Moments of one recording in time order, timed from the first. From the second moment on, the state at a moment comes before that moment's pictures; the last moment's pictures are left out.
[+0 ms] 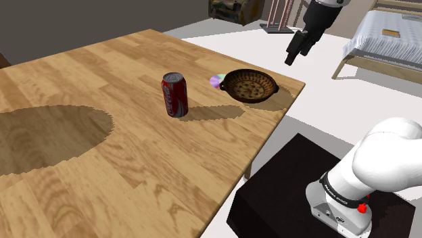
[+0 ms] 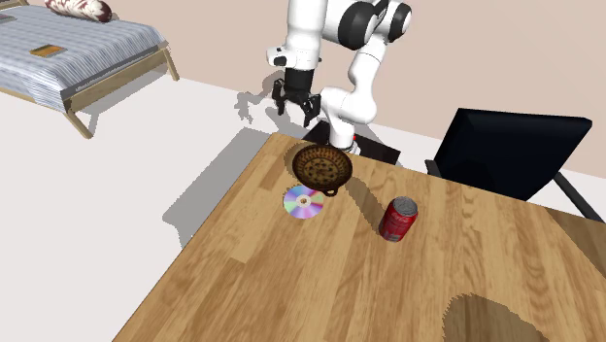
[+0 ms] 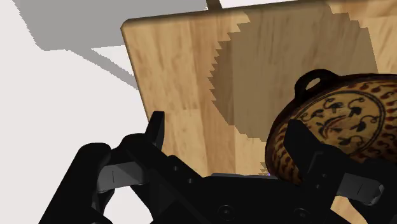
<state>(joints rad) -0.02 -0.83 -0.02 -2.38 -0.07 1.71 -0.04</state>
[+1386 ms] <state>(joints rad) 0.08 -0.38 0.33 -1.97 0.08 1.66 0.32</state>
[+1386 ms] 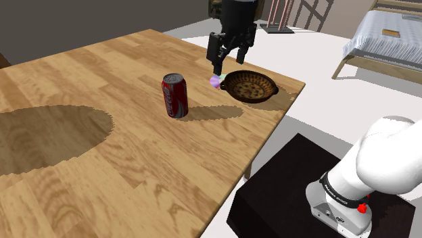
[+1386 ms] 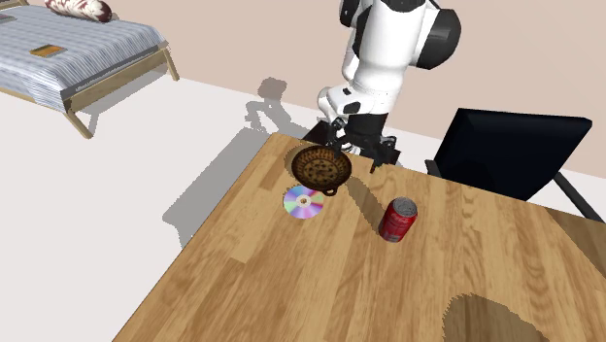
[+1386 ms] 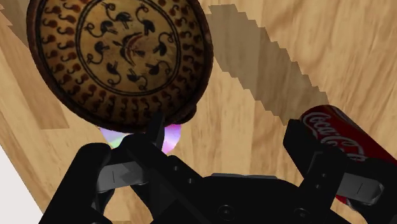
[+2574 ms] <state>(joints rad) 0.16 0.01 0.52 -1.63 0.00 1.66 0.58</state>
